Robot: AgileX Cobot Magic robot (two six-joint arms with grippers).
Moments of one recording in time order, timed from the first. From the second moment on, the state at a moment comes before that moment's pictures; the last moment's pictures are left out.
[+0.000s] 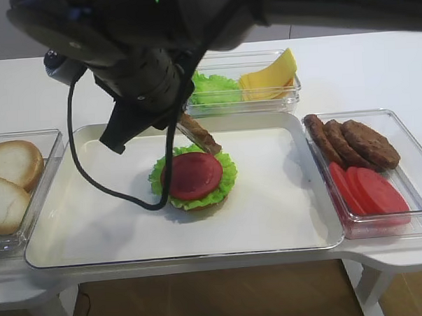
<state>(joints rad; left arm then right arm) 0.01 -0.02 -0.50 0.00 1.19 -0.02 1.05 1.98 -1.78 -0.61 1.23 0.32</state>
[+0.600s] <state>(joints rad) 0.01 -0.02 -0.50 0.00 1.19 -0.02 1.02 1.98 -1.77 -0.59 1.23 0.31</state>
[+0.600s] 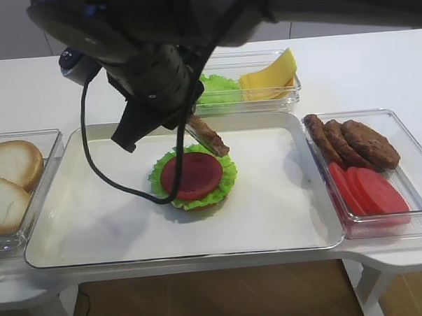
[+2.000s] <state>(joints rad) 0.01 -0.02 -0.50 0.00 1.19 -0.02 1.01 2.00 -1.77 -0.57 1.23 0.28</state>
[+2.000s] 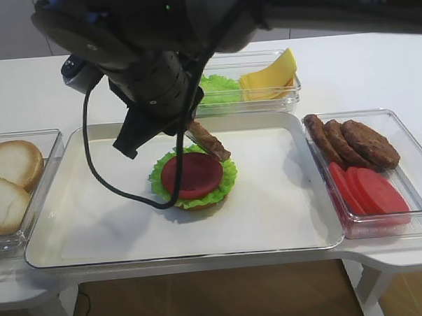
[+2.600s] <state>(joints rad) 0.01 -0.02 -0.50 -0.01 1.19 -0.02 1.01 2.00 -1.77 -0.53 1.23 0.28</state>
